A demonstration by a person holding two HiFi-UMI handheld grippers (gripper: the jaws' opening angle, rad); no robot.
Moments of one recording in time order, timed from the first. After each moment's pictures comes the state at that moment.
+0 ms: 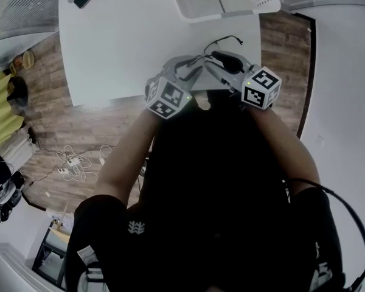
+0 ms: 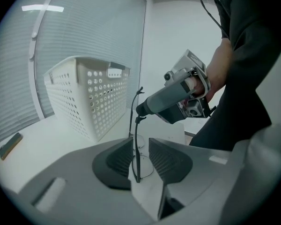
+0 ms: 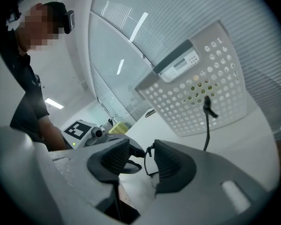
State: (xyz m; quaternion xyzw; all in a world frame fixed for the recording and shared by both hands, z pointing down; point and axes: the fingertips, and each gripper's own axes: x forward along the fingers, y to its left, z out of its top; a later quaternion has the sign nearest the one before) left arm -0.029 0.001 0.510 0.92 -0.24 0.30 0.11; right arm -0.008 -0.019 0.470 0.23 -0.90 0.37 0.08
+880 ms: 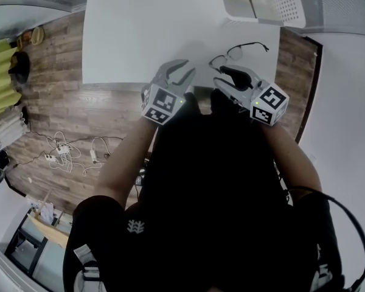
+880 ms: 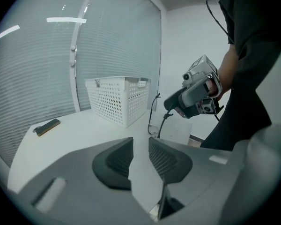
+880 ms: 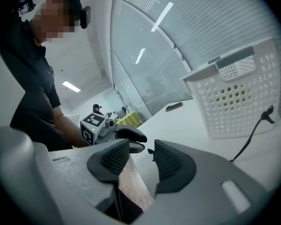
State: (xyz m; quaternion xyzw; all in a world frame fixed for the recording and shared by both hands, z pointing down) left arm -0.138 0.034 0.486 0.88 -0.37 0.26 0.12; right arm -0.069 0.043 0.435 0.14 -0.94 0.30 0.13
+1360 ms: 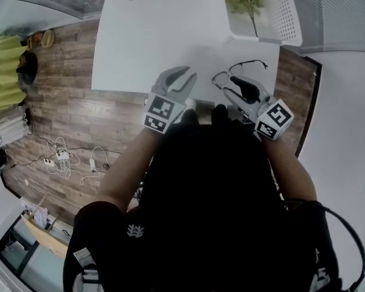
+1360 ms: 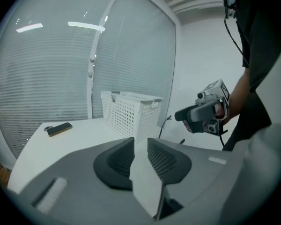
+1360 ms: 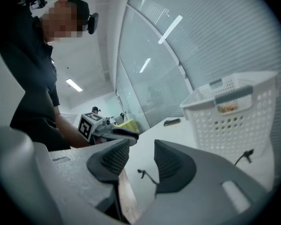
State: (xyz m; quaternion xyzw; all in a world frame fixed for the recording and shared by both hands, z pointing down) left arm -0.163 0.014 0.422 0.87 -0.43 0.18 0.14; right arm -0.061 0.031 0.390 0.17 -0.95 0.23 0.09
